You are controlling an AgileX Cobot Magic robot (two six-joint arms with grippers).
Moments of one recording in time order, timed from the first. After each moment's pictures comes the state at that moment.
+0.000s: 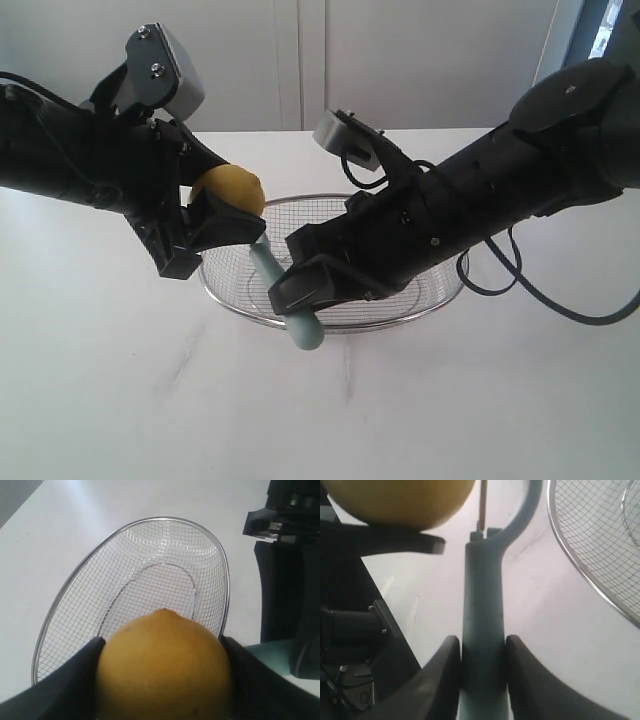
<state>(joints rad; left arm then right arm) -0.47 1.38 -0.97 -1.02 0.61 1.52 0.46 1.60 -1.02 1.05 0.93 -0.74</state>
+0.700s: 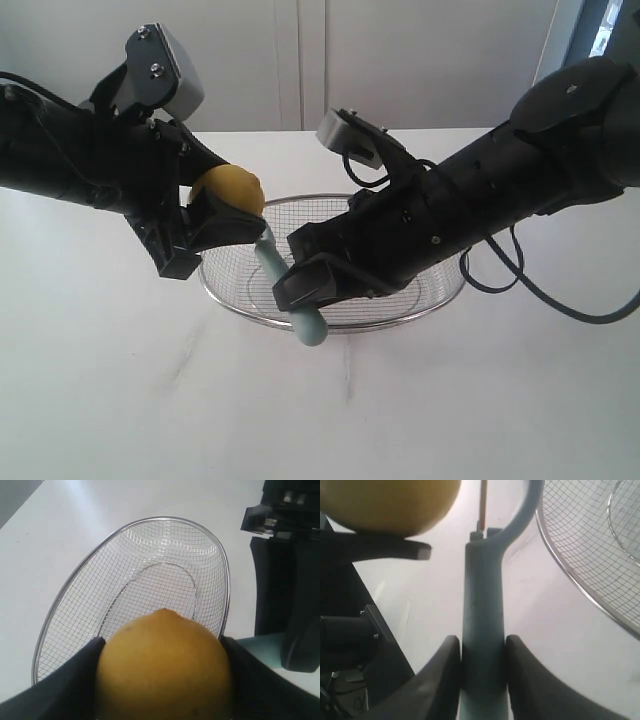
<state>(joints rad) -0.47 1.38 -0.97 -1.02 0.61 1.52 0.46 1.60 -1.02 1.03 0.91 -0.73</state>
